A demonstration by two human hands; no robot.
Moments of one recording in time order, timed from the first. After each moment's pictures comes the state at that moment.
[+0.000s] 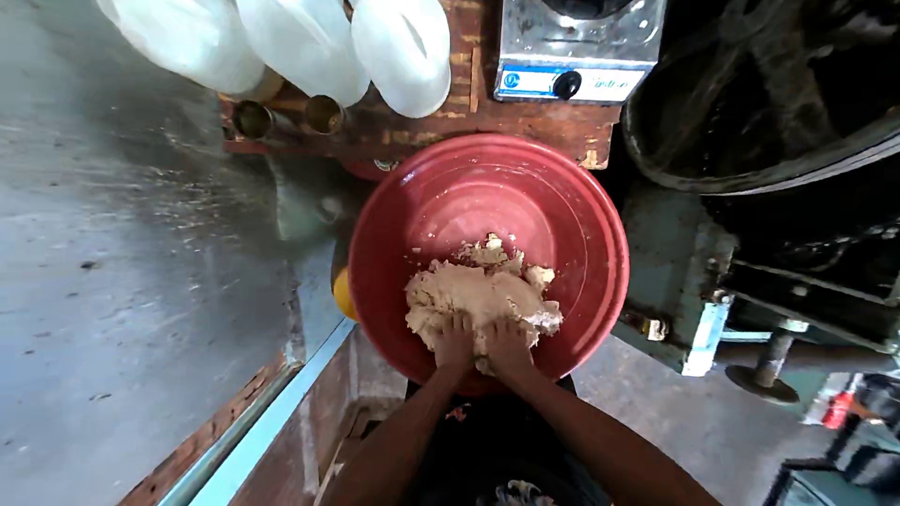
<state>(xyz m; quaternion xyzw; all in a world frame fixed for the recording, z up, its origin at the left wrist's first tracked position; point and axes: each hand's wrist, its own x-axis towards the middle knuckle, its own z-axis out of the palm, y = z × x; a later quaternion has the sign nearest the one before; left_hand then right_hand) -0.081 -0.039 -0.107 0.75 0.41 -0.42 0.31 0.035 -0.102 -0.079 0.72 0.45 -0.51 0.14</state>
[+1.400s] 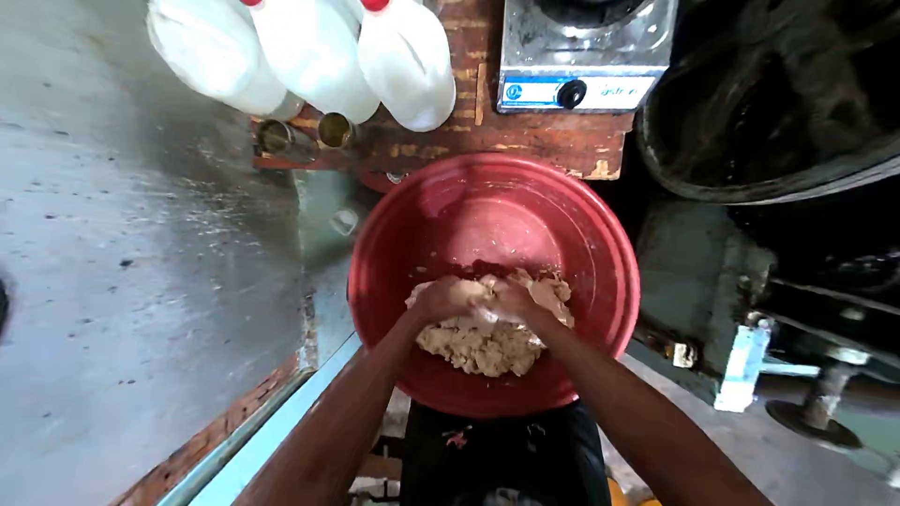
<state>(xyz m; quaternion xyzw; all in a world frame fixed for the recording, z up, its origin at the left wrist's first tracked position) -0.080 0.100 -0.147 0.70 0.41 -0.27 0.52 0.127 -0.016 -0.154 0.67 0.44 -0.60 -0.03</state>
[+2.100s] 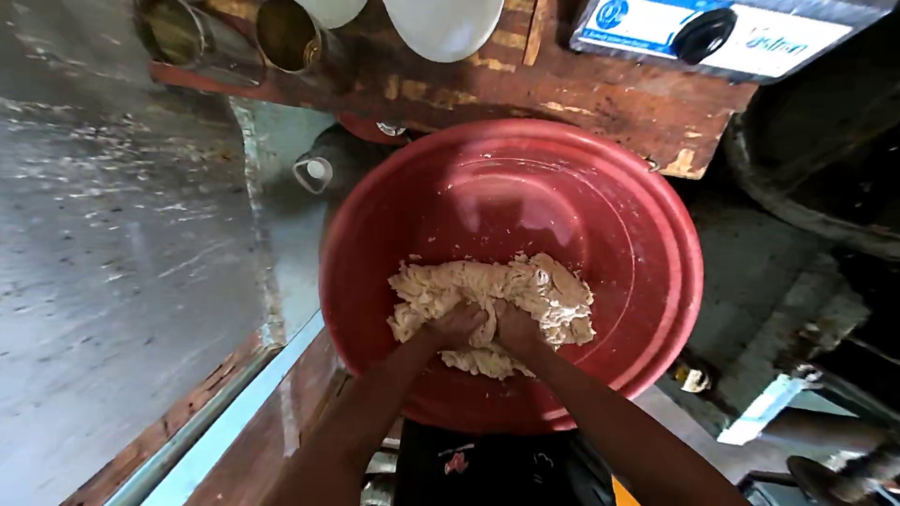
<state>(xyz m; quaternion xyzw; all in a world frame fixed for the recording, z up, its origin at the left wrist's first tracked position) -0.094 0.038 -0.223 0.81 0.12 -0.27 0.51 0.081 -0.033 -0.187 0.65 0.40 -0.61 0.23</state>
